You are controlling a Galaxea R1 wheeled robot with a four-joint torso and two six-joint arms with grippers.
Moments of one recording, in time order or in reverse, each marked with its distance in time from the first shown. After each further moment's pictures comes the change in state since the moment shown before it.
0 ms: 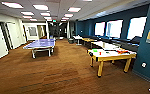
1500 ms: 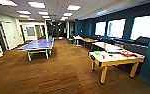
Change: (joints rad) left arm 0.000 0.003 0.001 0.000 0.000 0.000; right arm 0.000 0.000 0.000 0.000 0.000 0.000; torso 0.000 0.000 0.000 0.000
